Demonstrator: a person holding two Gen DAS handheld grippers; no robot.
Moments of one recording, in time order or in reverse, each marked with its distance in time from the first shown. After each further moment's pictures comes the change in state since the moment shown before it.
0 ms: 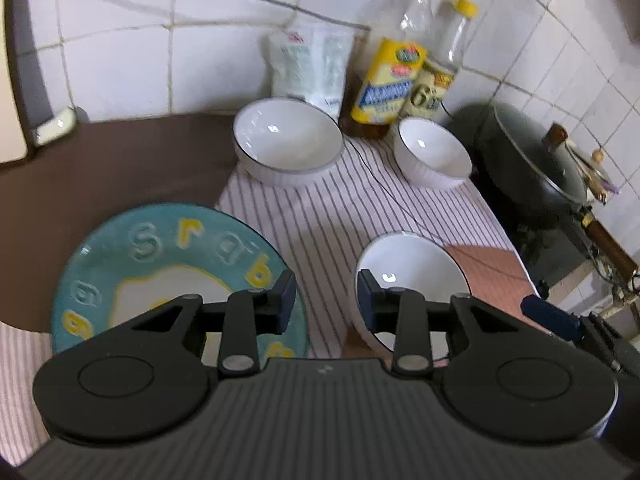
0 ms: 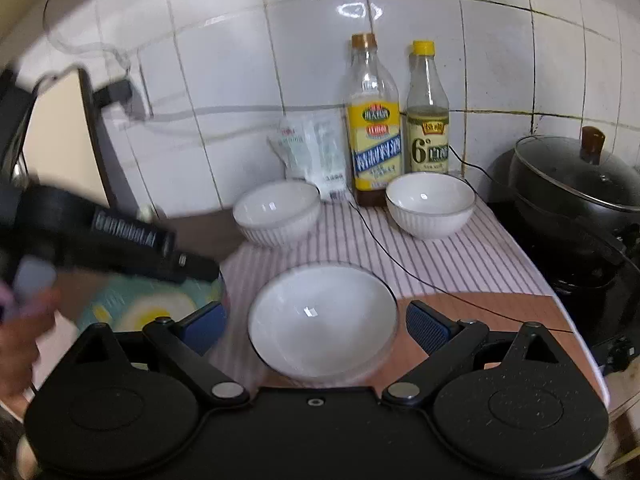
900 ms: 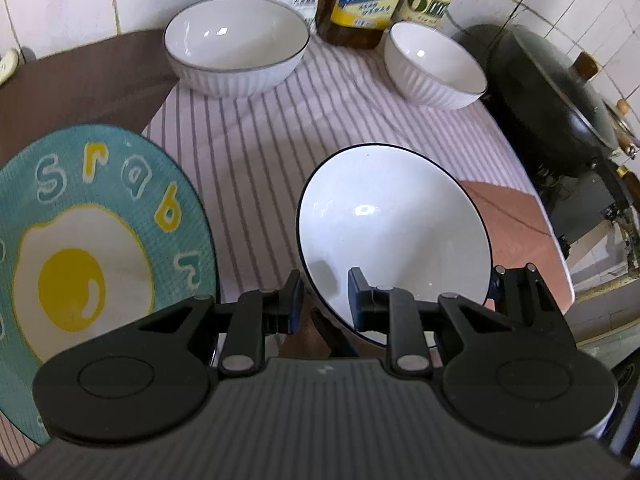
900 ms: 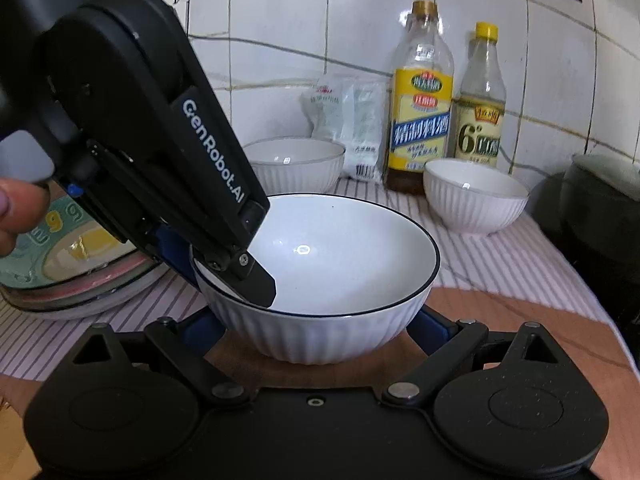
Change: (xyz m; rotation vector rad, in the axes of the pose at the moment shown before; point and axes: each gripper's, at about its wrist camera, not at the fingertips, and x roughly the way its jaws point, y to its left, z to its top) left arm 0.093 -0.041 -0.024 -0.010 0.226 0.028; right arm 0.082 -0.015 -0.068 -0.252 -0.060 0.044
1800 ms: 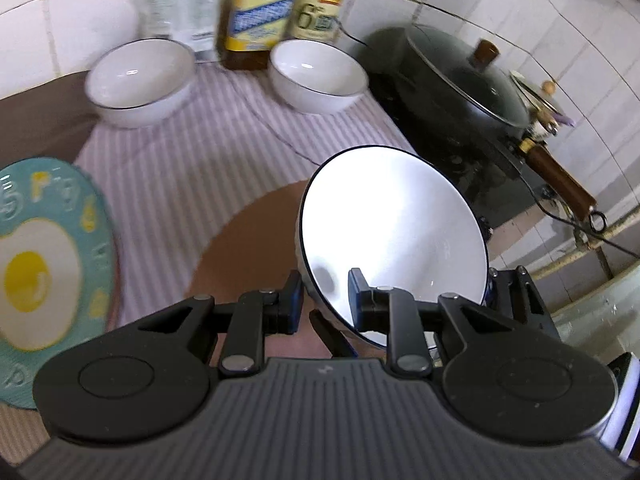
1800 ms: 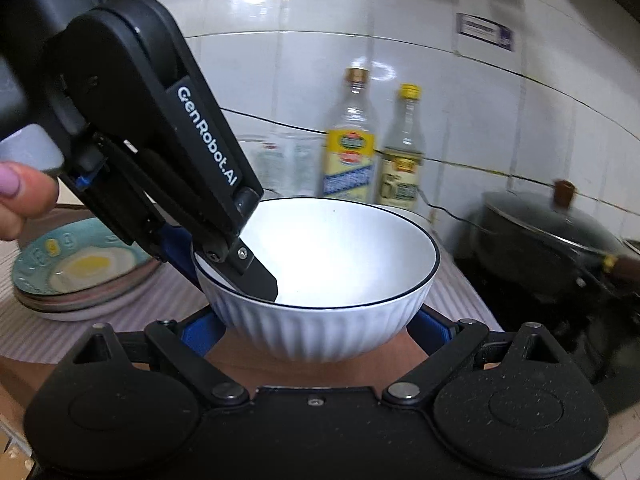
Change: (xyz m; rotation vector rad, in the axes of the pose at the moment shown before) left arm -0.053 -0.061 -0.018 0.094 -0.056 -0.137; right arm -0.078 -0.018 -0.007 -0.016 -0.131 -0.116
